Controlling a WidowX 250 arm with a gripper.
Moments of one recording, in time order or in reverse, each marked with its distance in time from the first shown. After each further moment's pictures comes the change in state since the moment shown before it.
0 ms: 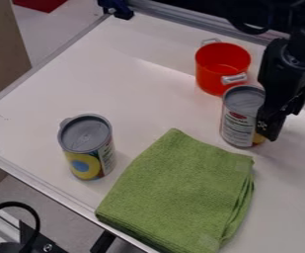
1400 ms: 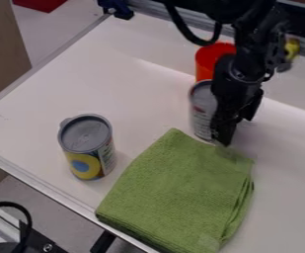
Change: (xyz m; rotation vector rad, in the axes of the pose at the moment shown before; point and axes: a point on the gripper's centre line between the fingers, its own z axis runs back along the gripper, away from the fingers) arm 0.059 0.023 -0.023 -0.006 -0.051 0.040
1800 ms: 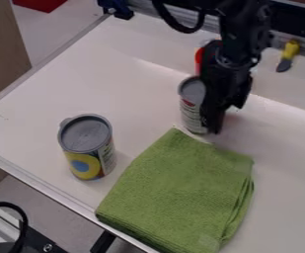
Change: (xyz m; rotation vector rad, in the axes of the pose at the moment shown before) arm 0.026 -0.002 0.009 -0.010 0.008 0.027
